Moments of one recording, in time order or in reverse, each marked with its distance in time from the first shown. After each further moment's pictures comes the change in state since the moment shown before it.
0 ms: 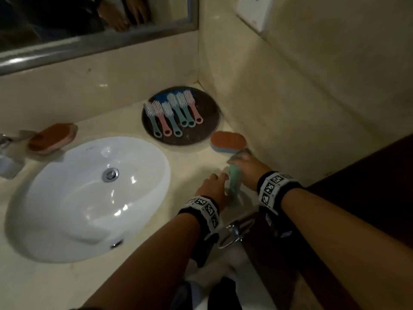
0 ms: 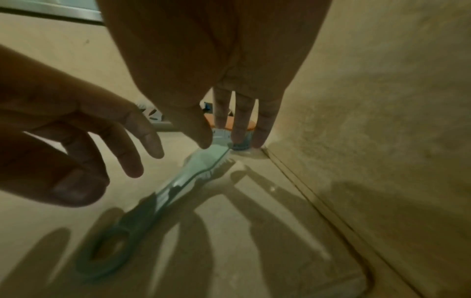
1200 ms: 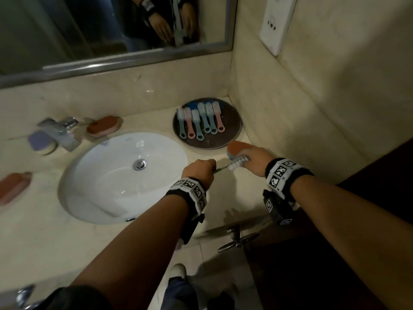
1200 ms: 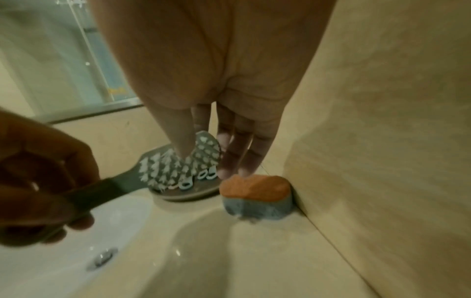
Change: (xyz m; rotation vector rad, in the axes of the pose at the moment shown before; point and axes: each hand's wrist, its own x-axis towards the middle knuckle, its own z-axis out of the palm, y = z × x) left_hand -0.041 0.008 -0.053 0.155 0.351 -0.169; right_hand -0.012 -0.010 -0.067 0.056 0.011 -0.164
